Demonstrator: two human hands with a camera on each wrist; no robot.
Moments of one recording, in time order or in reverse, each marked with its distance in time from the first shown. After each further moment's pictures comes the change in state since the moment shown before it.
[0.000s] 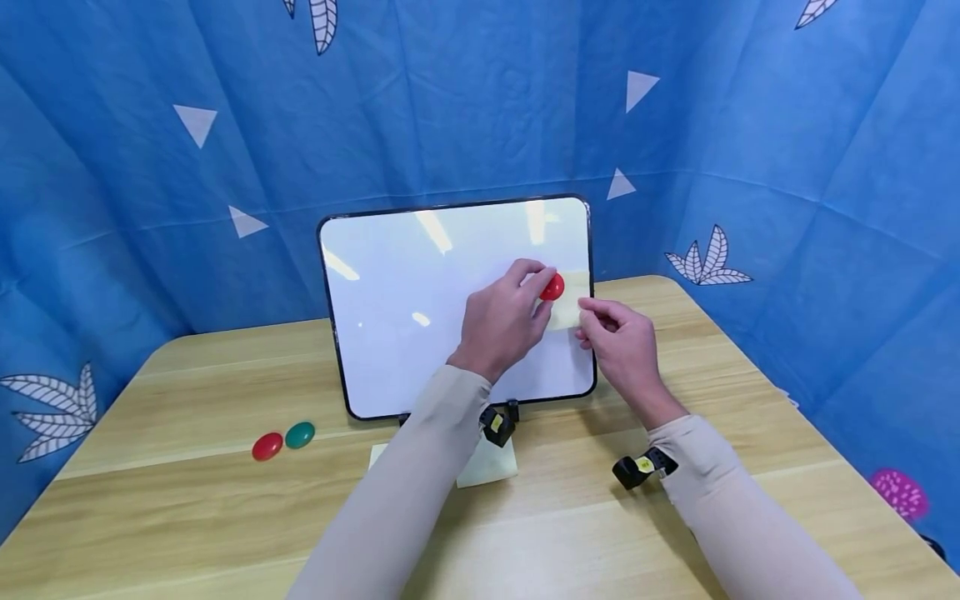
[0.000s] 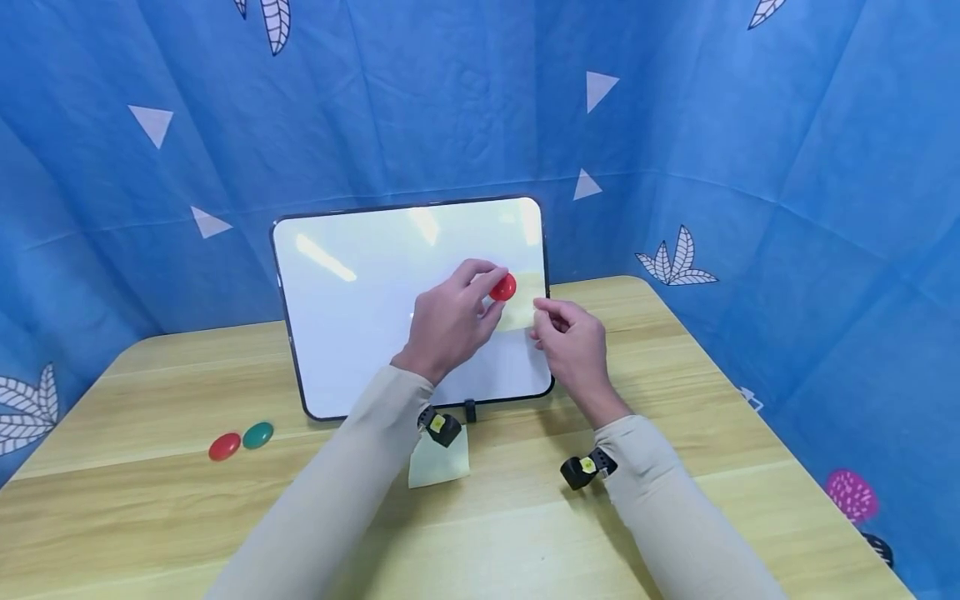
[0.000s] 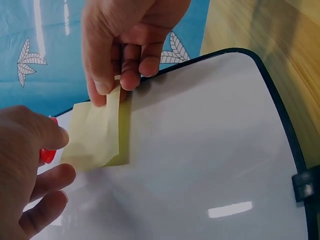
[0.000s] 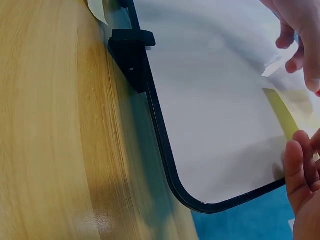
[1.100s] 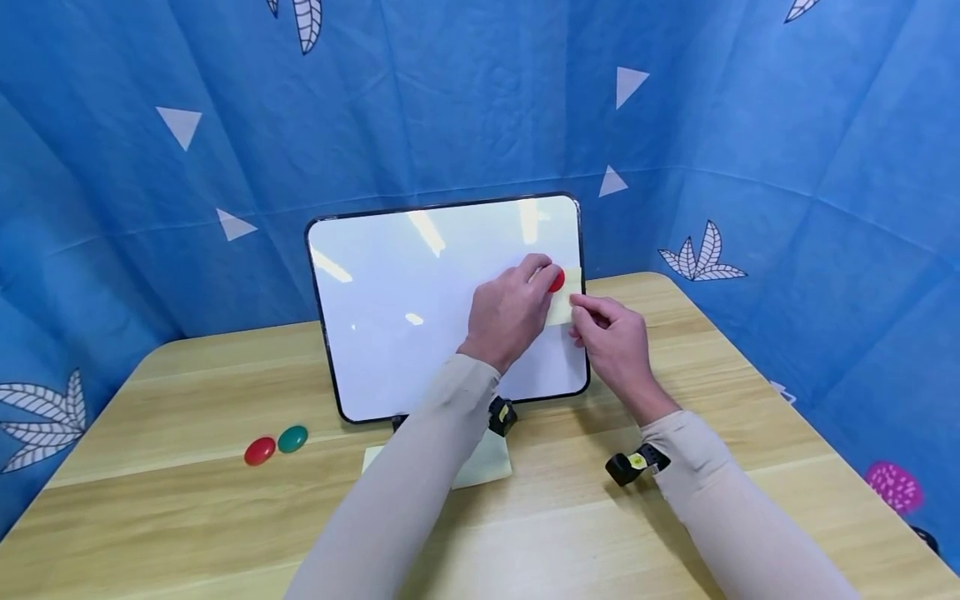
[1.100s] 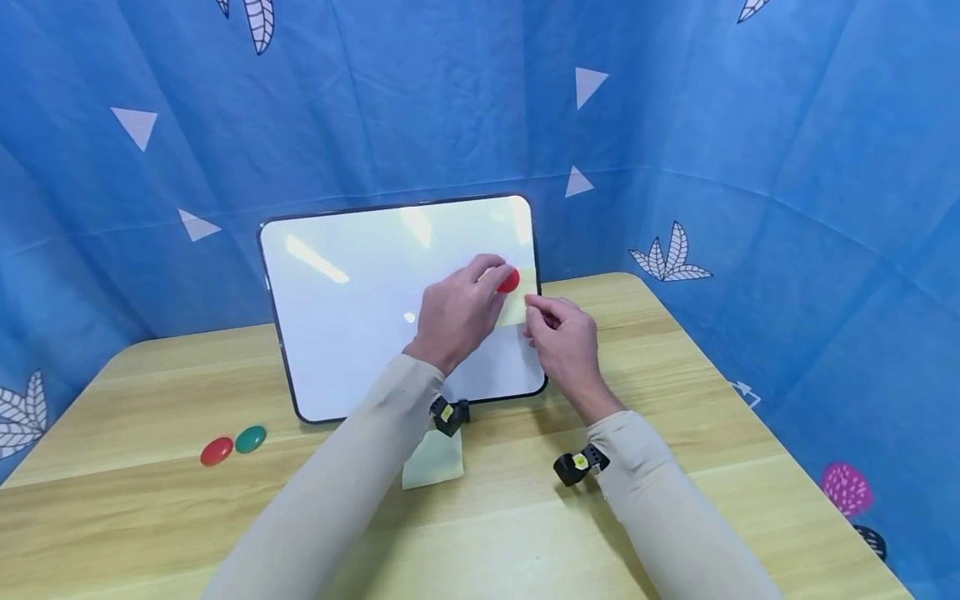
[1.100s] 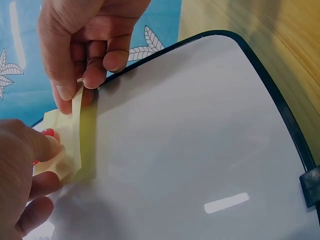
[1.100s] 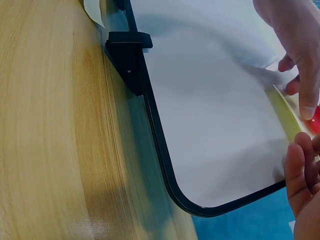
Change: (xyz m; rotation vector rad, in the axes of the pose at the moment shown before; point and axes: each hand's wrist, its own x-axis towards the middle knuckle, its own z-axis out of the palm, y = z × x) left_hand 0.018 0.004 0.022 0.102 0.001 0.053; right_hand 0.003 0.001 0.000 -0.010 0.010 -0.029
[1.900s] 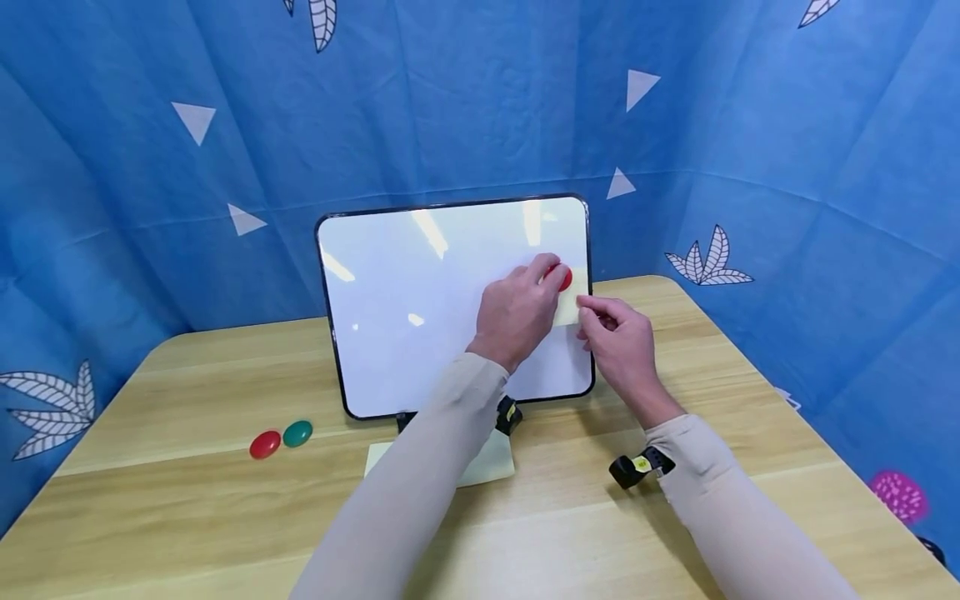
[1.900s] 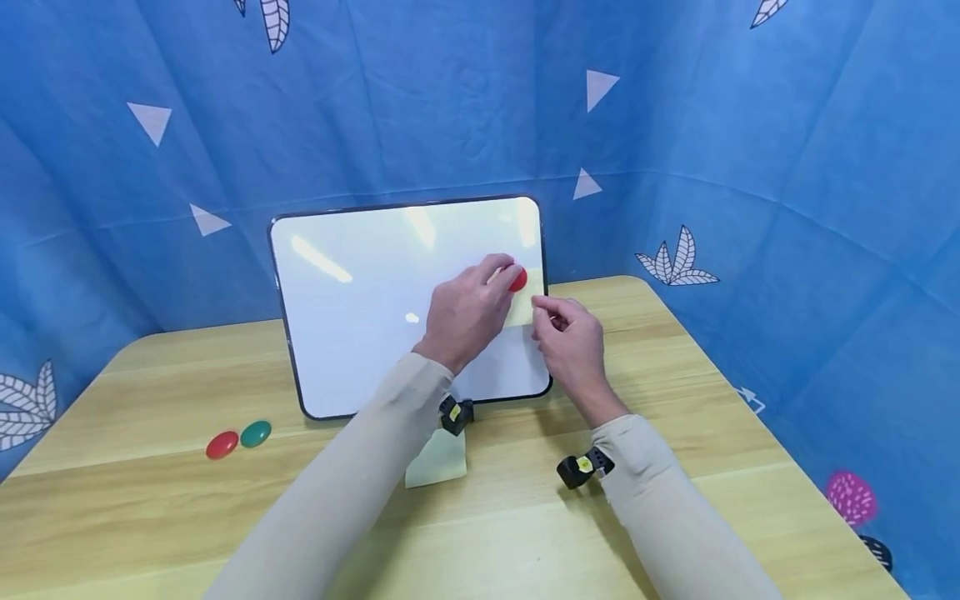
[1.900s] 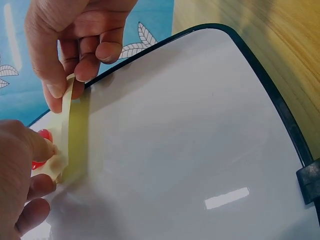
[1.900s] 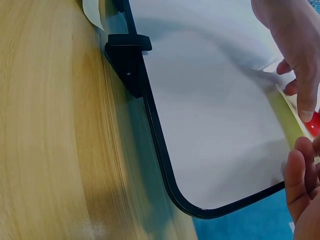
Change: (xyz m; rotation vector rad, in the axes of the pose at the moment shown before) left_hand -0.001 0.000 0.000 0.097 -0.002 0.019; right_hand -0.001 -0.005 0.002 -0.012 0.011 0.016
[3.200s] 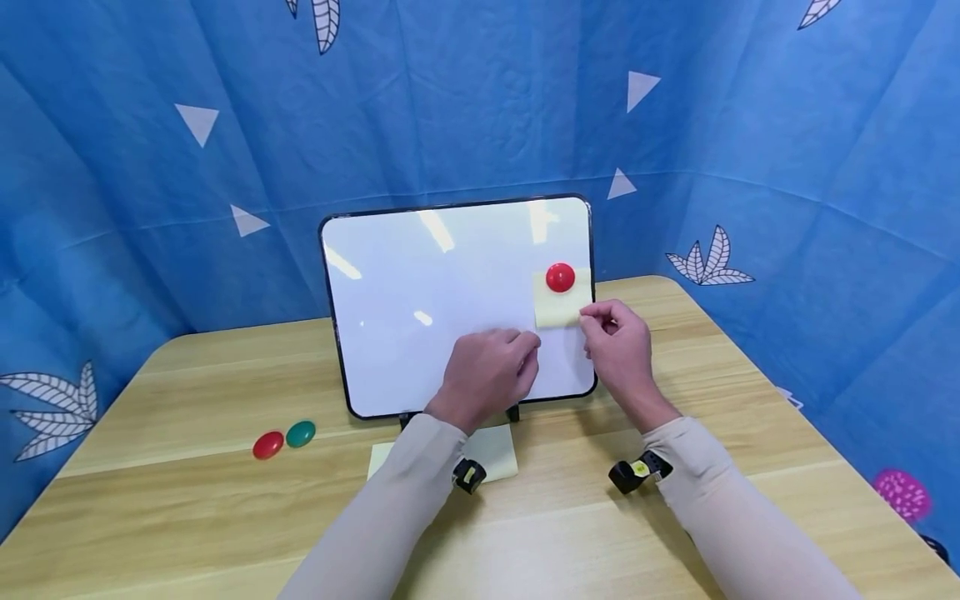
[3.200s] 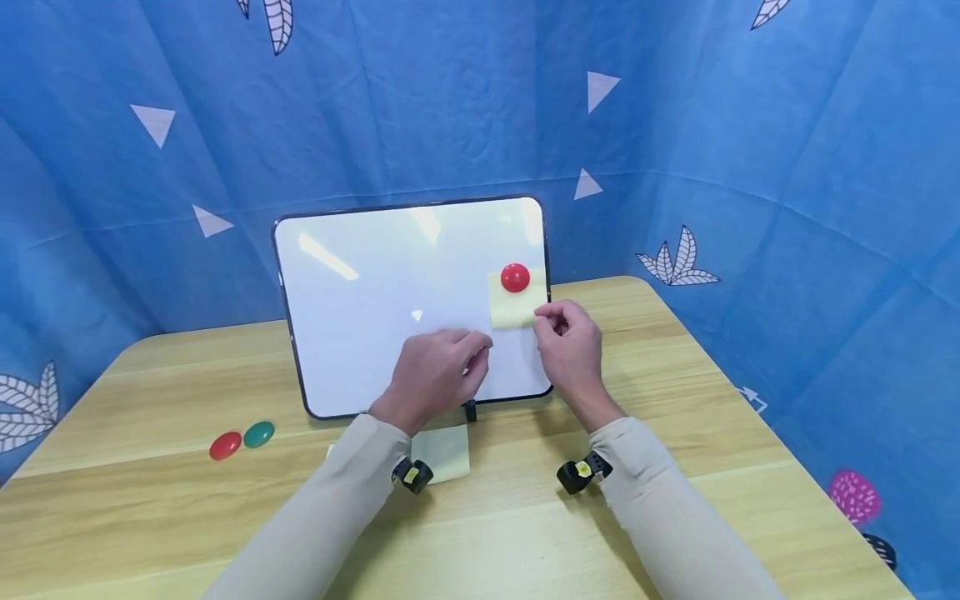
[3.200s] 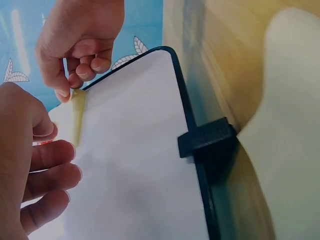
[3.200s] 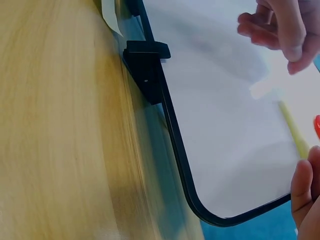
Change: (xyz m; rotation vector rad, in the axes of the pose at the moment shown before) left_hand -0.077 -0.010 -0.015 -0.171 0.020 0.127; right_hand -0.005 0.002 0.010 0.003 0.079 0.017
